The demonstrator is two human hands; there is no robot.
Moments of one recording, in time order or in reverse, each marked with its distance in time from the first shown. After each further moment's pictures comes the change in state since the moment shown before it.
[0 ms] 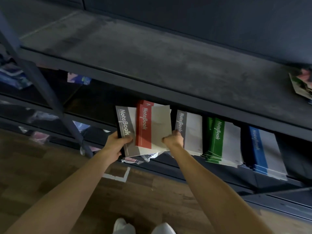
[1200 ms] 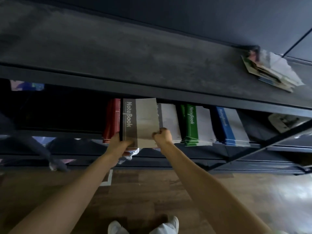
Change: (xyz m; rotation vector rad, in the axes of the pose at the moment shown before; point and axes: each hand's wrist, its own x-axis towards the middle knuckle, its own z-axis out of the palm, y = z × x) left_hand 0.021 -0.020 0.046 0.286 -0.274 0.101; right_hand -0.018 0.016 -0.017 0.202 0.082 0.037
